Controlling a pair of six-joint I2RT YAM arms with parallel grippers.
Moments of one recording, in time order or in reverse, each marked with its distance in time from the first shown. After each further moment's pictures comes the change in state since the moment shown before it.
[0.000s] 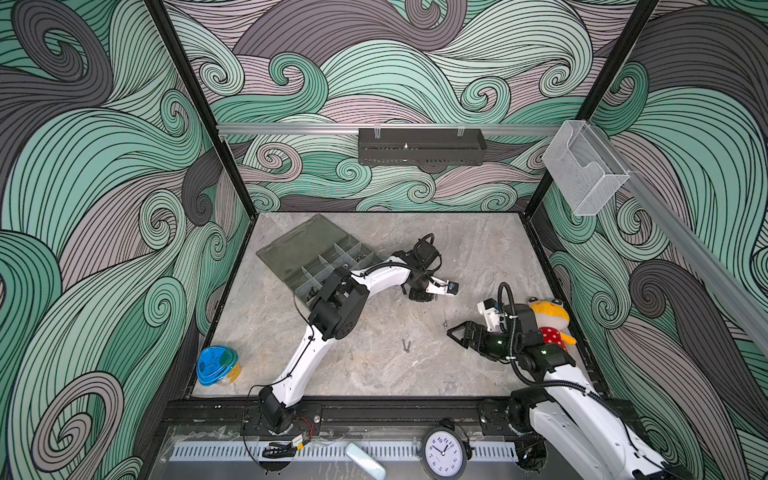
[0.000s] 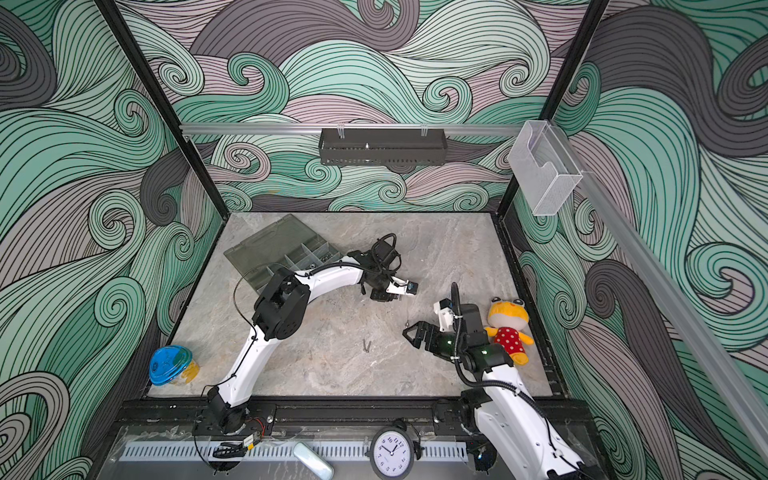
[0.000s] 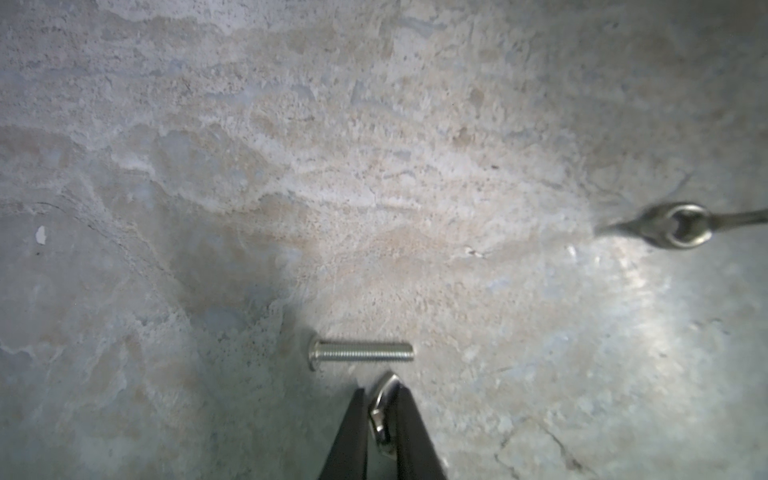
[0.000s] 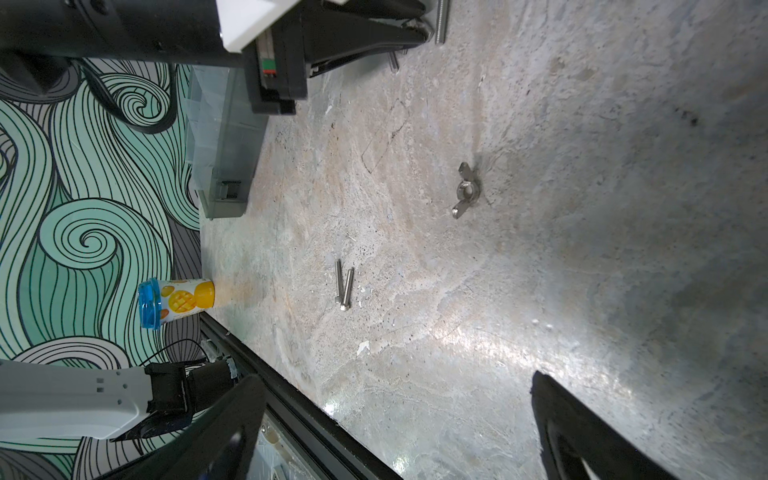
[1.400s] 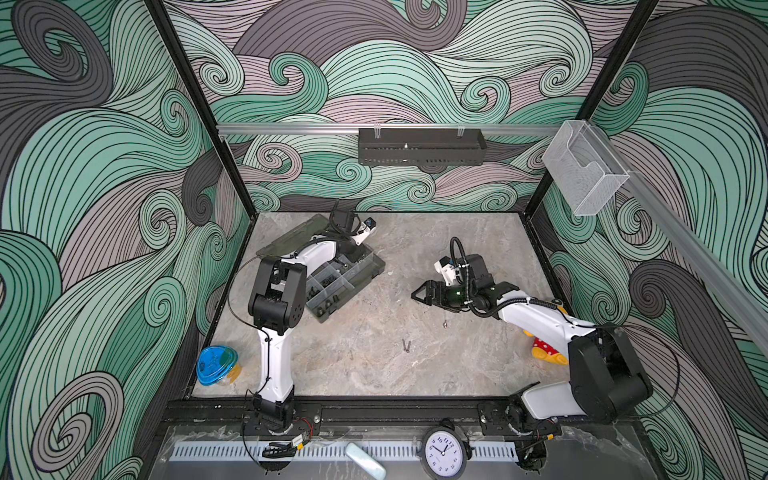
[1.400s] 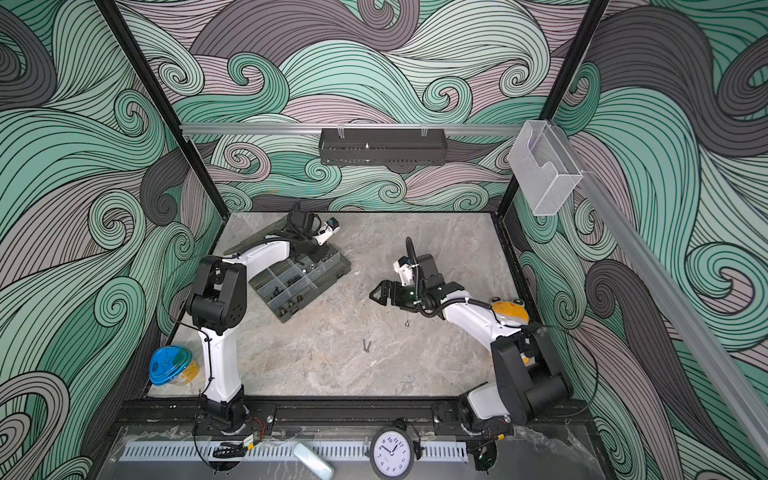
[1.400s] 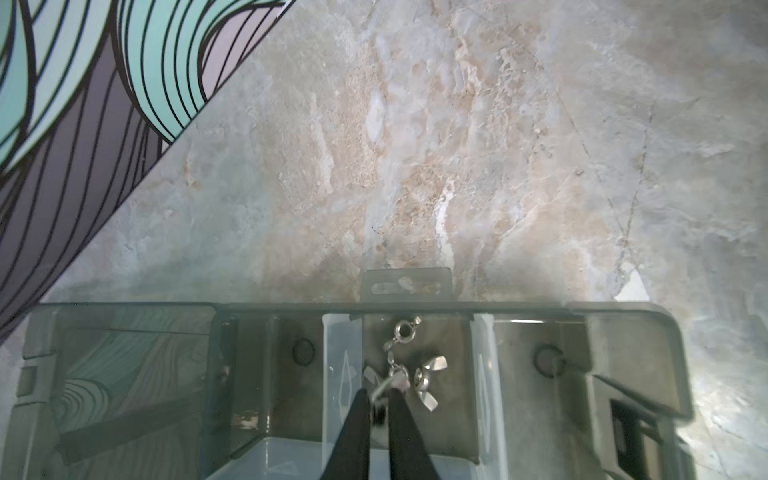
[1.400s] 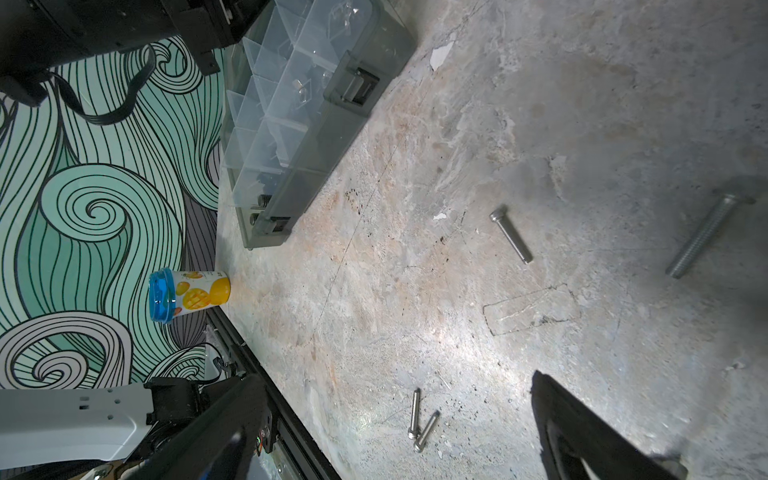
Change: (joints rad) left arm 0.483 -0.311 -0.360 0.293 -0.175 -0.552; right arm 0.195 0.710 0.460 0.267 0.003 -0.045
